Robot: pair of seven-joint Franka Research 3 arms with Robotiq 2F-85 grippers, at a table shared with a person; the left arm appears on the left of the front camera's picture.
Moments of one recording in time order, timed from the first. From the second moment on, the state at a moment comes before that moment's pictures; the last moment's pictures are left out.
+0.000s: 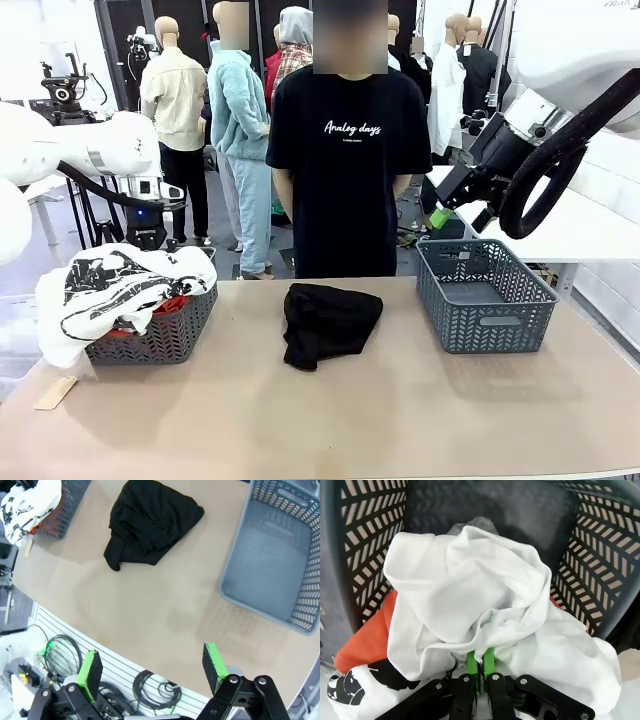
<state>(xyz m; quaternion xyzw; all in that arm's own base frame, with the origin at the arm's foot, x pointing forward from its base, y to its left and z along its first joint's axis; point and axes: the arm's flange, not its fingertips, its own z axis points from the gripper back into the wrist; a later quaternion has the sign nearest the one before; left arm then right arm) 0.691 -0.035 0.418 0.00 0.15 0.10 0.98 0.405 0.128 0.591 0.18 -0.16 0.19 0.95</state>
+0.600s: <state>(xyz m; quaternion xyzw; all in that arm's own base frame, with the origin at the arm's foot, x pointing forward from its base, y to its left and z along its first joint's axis) 0.689 -0.040 0.407 0.00 0.10 0.12 0.99 0.405 0.128 0.591 0.18 -0.16 0.19 0.95</state>
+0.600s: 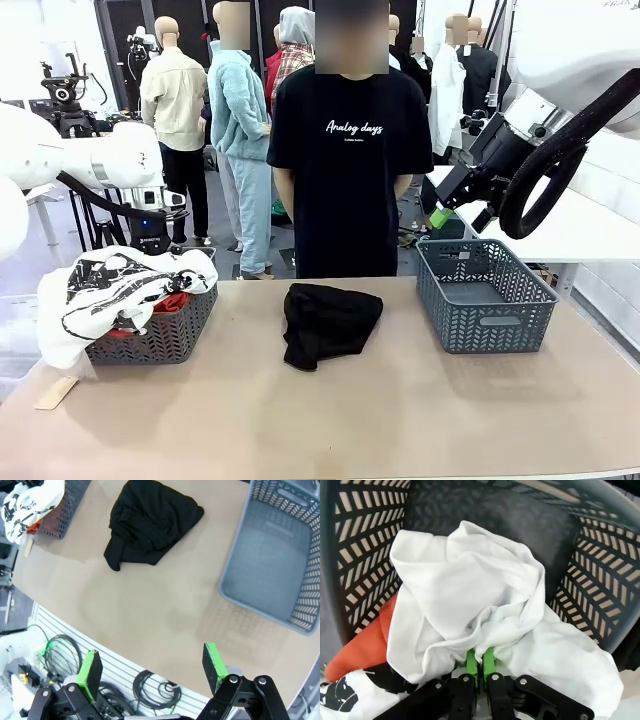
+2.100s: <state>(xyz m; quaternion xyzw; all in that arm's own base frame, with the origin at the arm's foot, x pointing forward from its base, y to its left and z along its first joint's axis) 0.665 -0.040 0.490 -0.02 0.03 0.11 0.99 0.405 0.128 0.591 0.18 -0.16 0.19 0.95</state>
